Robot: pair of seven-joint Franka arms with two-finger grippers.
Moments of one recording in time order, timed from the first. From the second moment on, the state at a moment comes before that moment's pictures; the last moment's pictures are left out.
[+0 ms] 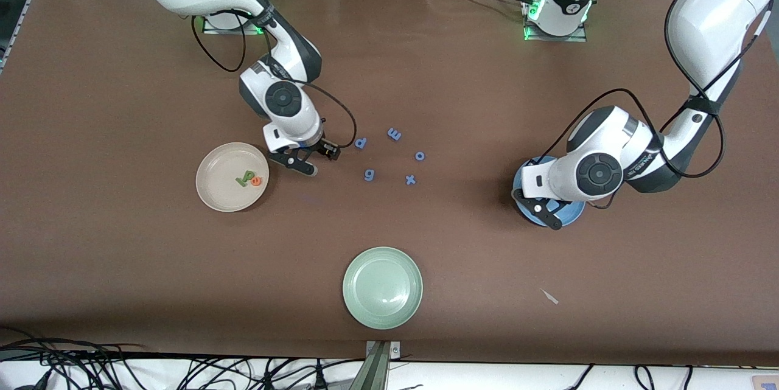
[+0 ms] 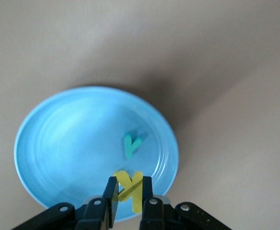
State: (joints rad) left arm 0.50 0.80 -0.93 -1.64 0.63 1.78 0.07; right arm 0.19 0.57 0.42 -1.99 -0.34 2.44 1.23
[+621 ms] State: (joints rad) left arm 0.52 0.72 -0.98 -1.59 0.63 1.68 0.05; right arm 0.20 0.60 0.42 -1.99 -0.36 2.46 1.26
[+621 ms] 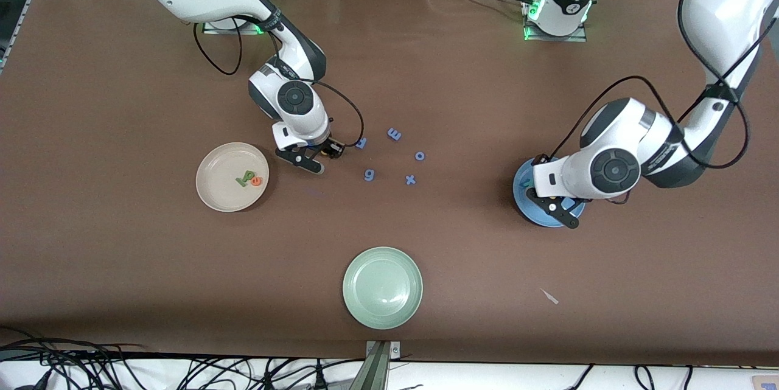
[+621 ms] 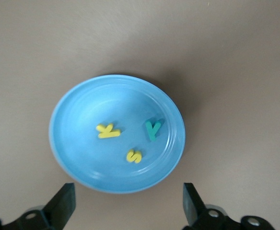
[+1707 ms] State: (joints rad) left arm 0.33 0.33 -0.47 -1.32 0.03 1.59 0.04; right arm 0.14 0.47 0.17 -1.87 -0.29 2.16 0.40
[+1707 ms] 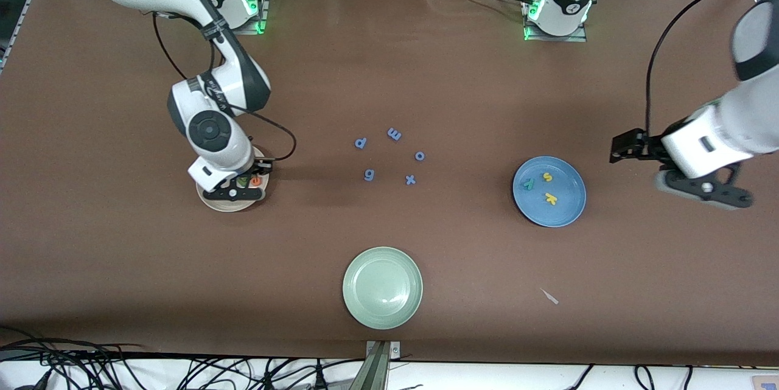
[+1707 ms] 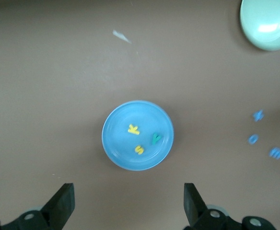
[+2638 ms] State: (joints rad) left arm 0.00 -0.01 -0.08 -1.76 0.01 1.78 -0.09; right arm 0.13 0.29 0.15 -1.74 -0.13 1.75 0.30
